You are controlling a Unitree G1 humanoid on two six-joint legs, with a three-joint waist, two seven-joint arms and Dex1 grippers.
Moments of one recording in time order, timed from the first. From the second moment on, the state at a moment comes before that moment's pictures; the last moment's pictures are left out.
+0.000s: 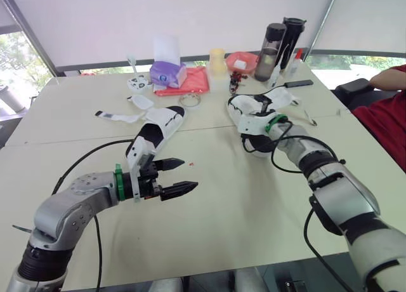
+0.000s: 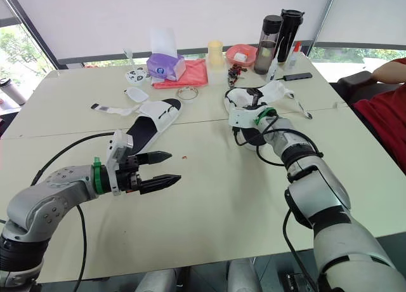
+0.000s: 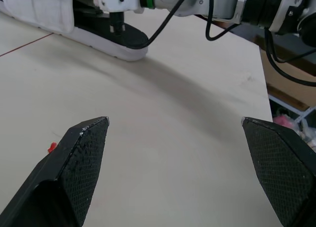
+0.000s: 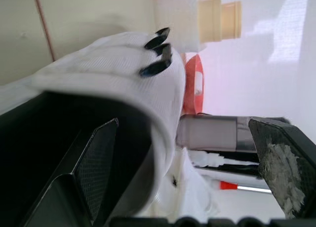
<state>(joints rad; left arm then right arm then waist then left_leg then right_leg) -0.24 0.65 0.05 -0.47 -0.80 0.80 -0.78 -1.16 -0.45 0.51 1.23 -0.75 -0.27 -0.05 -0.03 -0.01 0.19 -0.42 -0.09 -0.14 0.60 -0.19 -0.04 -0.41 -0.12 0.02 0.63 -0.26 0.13</state>
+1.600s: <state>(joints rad) -0.26 0.69 0.11 -0.41 -0.91 0.85 -0.85 -0.65 -0.97 0.47 0.39 -0.52 -1.22 0.19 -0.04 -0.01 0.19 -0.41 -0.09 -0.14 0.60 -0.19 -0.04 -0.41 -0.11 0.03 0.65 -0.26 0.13</state>
